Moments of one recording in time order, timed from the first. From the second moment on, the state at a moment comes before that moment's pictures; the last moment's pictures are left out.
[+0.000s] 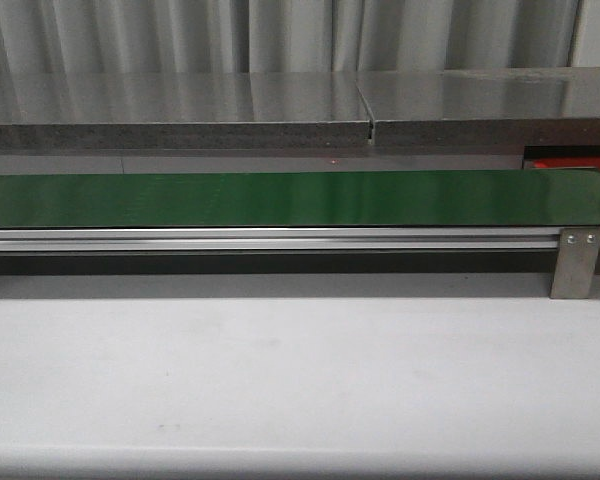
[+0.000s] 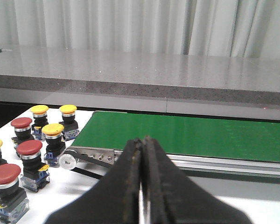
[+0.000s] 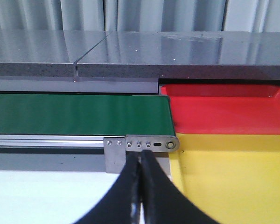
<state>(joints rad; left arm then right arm) 0.03 0.00 0.00 0.01 0.07 0.04 -0.03 -0.01 0.03 0.09 0.10 -0.02</state>
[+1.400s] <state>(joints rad) 0.03 0.87 -0.71 -0.03 0.53 0.04 -0.03 -0.01 0.03 0.09 0.10 -0.02</state>
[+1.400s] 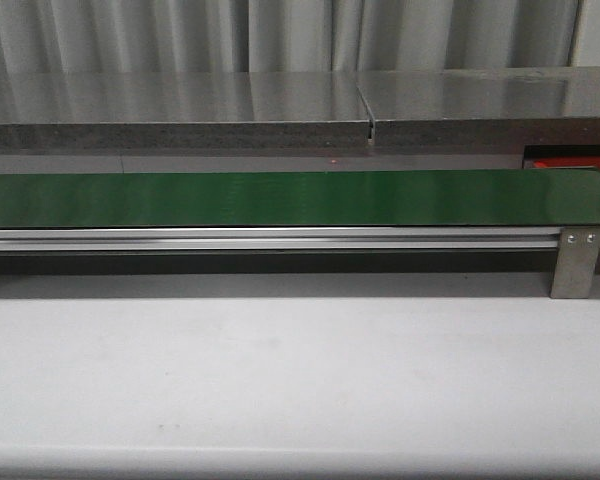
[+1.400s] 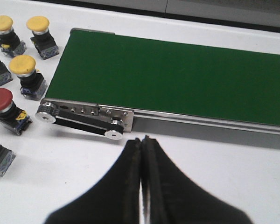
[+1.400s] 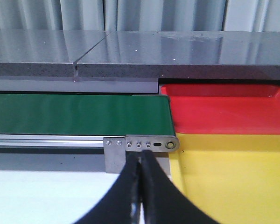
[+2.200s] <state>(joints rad) 0.06 0.91 -0.71 -0.04 0.63 0.02 -0.03 -0.01 0.03 0.09 0.10 -0.02</state>
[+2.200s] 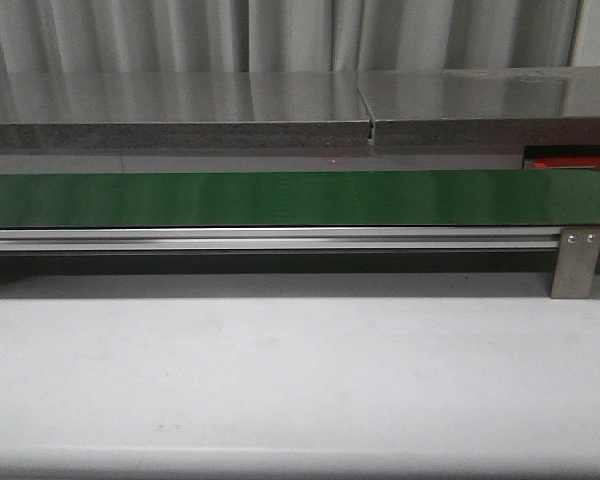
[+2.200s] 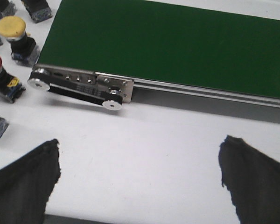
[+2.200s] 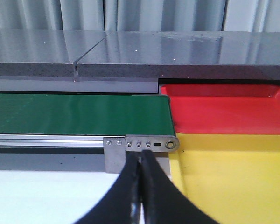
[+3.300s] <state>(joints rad) 0.54 1.64 -1.05 -0.10 0.64 -0.01 -0.03 -0.01 0.03 0.09 0.10 -0.02</state>
